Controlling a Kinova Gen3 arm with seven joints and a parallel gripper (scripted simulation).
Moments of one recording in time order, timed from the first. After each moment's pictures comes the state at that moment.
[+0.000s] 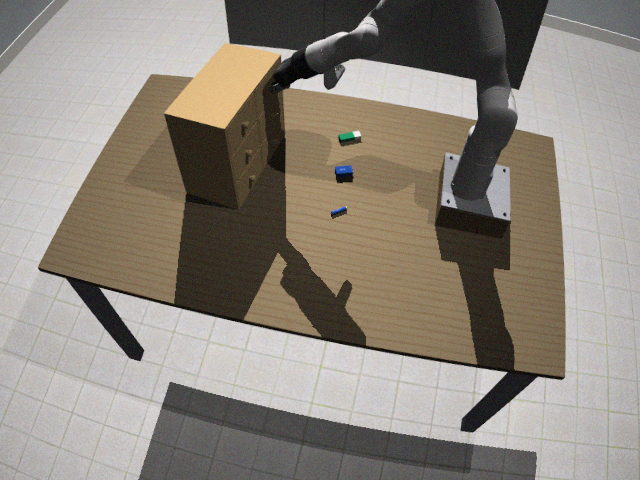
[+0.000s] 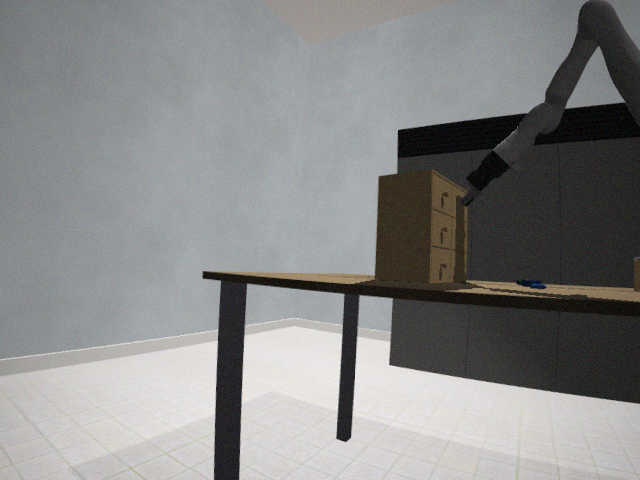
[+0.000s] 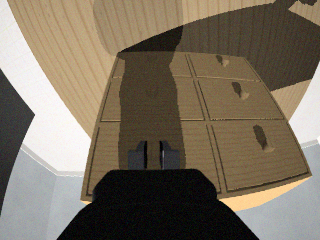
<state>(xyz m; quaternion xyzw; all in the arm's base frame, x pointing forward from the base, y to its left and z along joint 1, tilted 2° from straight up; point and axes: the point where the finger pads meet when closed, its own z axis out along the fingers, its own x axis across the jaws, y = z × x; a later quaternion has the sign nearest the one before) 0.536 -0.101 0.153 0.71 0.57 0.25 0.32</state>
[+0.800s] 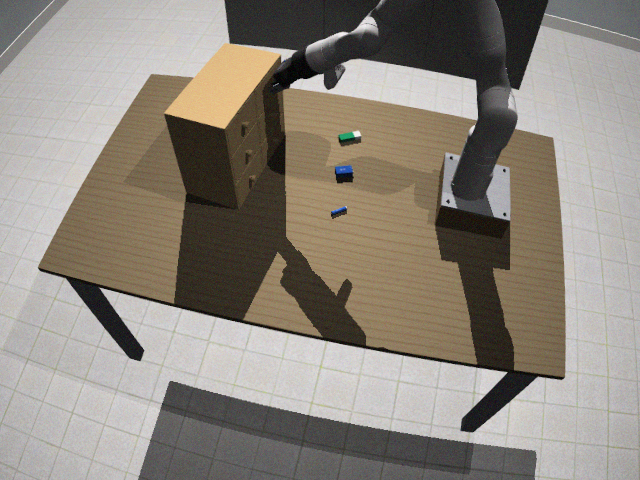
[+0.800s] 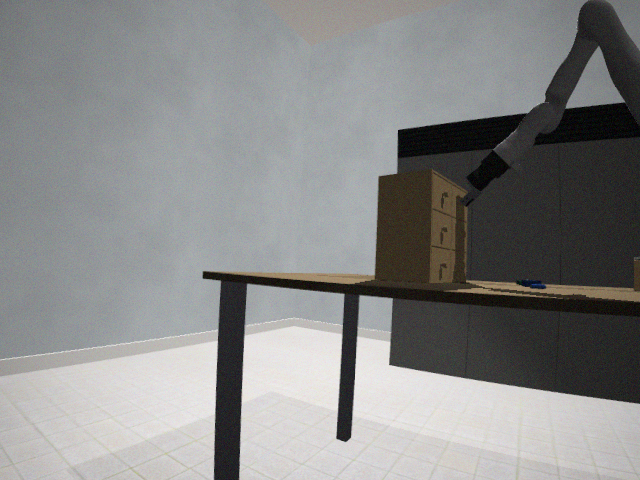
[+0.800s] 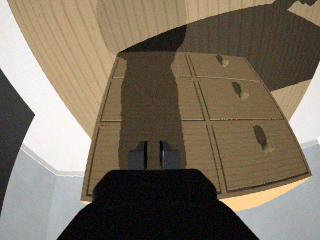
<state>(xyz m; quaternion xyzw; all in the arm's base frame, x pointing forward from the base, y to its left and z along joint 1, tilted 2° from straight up) 0.535 -0.101 0.153 0.71 0.57 0.25 0.32</state>
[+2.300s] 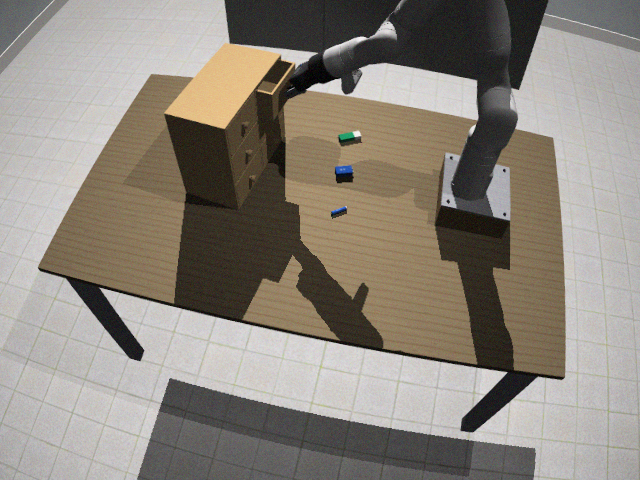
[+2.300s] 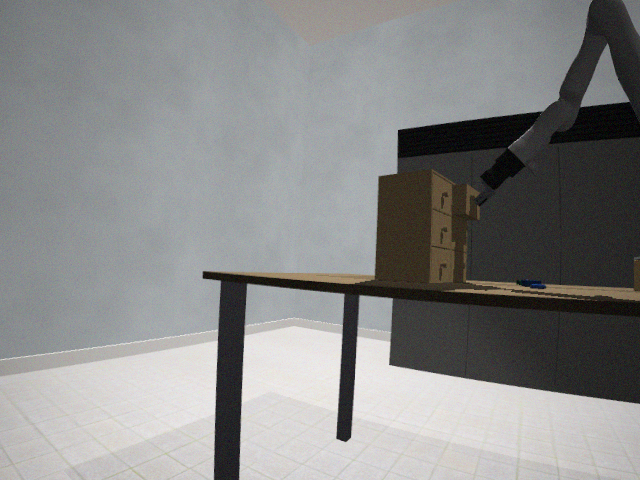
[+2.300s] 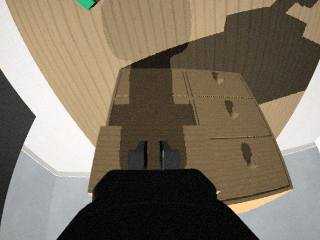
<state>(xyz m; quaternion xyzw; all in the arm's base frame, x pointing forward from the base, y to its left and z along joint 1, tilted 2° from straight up) 0.492 -0.090 0.154 0.71 0.58 0.25 0.32</state>
